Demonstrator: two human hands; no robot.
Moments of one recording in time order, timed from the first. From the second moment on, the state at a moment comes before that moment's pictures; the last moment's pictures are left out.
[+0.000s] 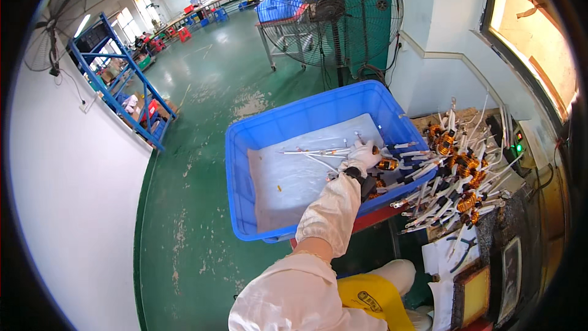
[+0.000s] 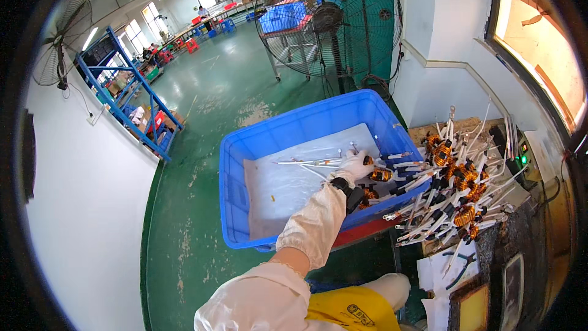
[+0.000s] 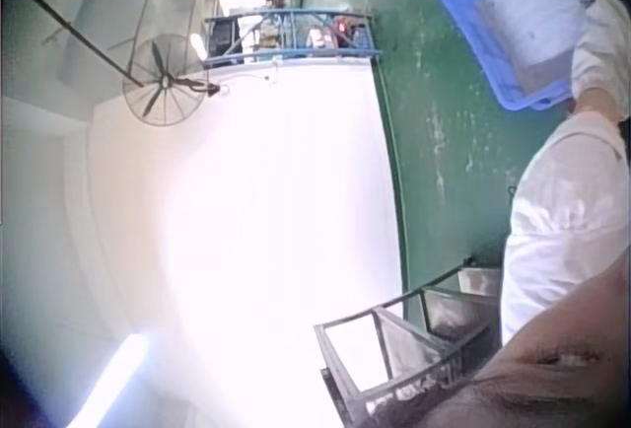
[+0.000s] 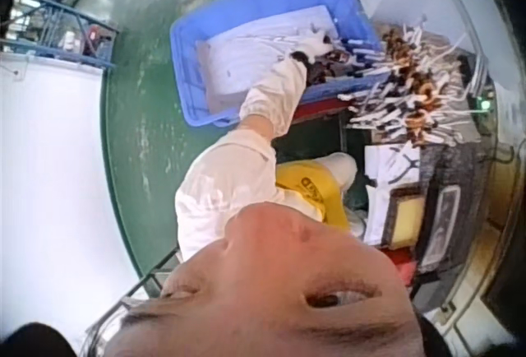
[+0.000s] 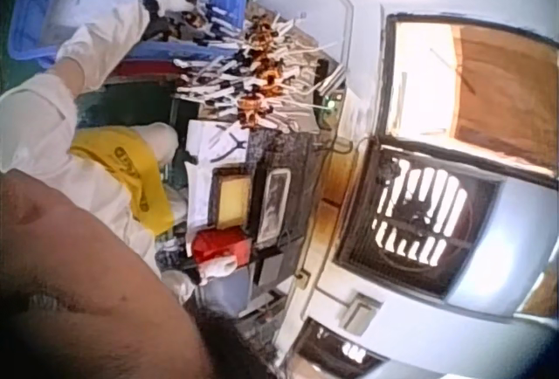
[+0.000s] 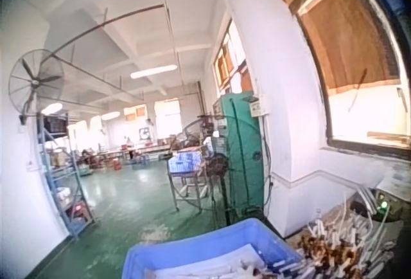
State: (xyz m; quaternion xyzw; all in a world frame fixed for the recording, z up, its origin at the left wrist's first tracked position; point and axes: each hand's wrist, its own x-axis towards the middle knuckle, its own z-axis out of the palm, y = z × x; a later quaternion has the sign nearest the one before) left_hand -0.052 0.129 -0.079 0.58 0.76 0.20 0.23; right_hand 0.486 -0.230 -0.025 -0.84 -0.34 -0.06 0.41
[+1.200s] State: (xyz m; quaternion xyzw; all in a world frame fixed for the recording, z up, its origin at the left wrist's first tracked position) left_hand -0.063 0.131 -0.040 0.47 0.71 0.51 -0.13; right_hand 0.513 -0.339 -0.057 -0.83 -0.19 -0.03 0.52
